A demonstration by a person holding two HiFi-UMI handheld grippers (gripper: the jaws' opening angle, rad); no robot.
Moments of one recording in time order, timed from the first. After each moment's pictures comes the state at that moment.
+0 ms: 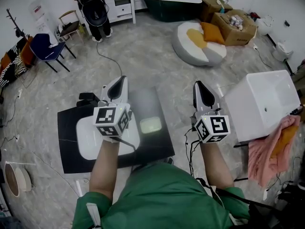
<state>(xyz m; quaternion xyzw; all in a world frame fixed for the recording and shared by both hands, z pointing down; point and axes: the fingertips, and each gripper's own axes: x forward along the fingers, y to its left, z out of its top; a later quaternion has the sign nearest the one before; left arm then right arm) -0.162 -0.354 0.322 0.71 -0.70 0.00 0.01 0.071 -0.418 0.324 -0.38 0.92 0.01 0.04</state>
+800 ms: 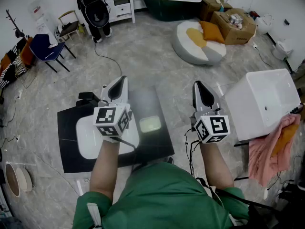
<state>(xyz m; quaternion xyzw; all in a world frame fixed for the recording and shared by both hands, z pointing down) -0.156 -0.354 0.327 0.71 -0.70 0.00 0.01 0.076 -0.415 0.327 -0.38 0.92 0.00 0.05</state>
